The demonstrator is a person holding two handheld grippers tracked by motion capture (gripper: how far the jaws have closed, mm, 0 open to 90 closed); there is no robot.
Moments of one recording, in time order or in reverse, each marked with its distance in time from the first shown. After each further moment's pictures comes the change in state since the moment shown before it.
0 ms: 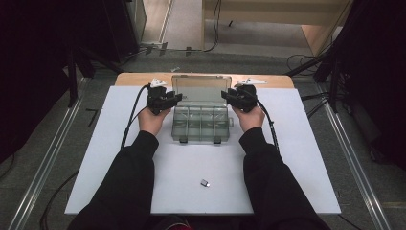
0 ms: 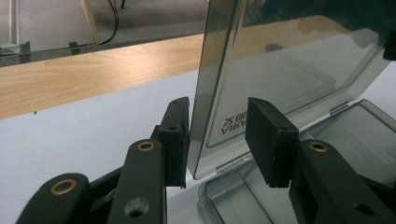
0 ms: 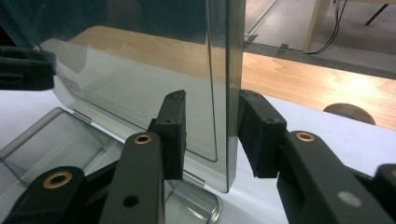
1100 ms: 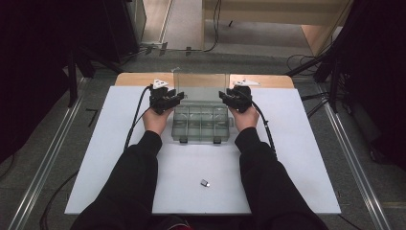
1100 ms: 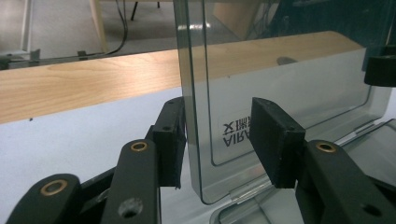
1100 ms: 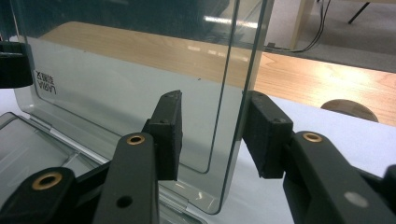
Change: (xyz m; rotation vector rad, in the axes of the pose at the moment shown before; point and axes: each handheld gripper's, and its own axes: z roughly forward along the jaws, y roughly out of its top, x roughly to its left) left arm 0.003 -0.008 0.020 -0.056 0.036 -0.016; right arm -0.003 -0.009 0.027 -0.006 -0.059 0.007
